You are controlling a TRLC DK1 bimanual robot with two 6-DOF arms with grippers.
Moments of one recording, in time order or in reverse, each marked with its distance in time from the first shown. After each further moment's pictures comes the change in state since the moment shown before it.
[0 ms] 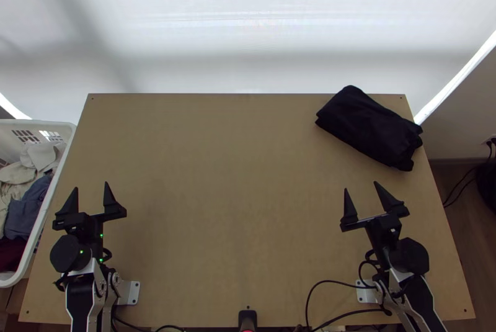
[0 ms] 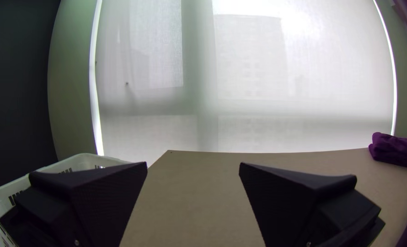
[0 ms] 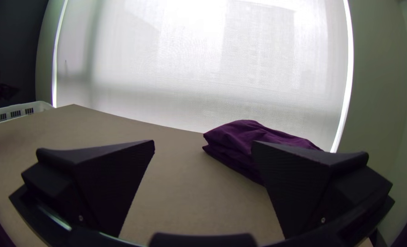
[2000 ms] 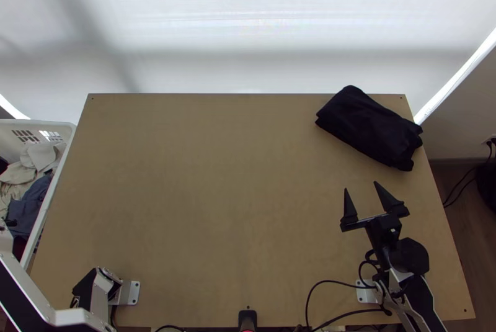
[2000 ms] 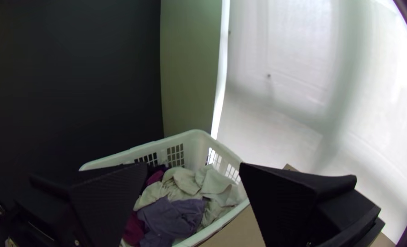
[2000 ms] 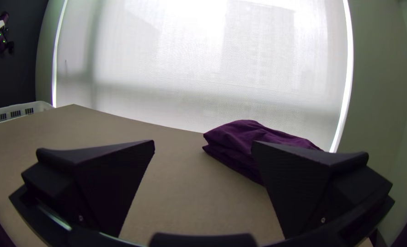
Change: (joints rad) left arm 0.726 0.925 1.001 -0.435 0.036 -0.076; right arm 0.000 0.000 0.000 0.000 0.000 0.000
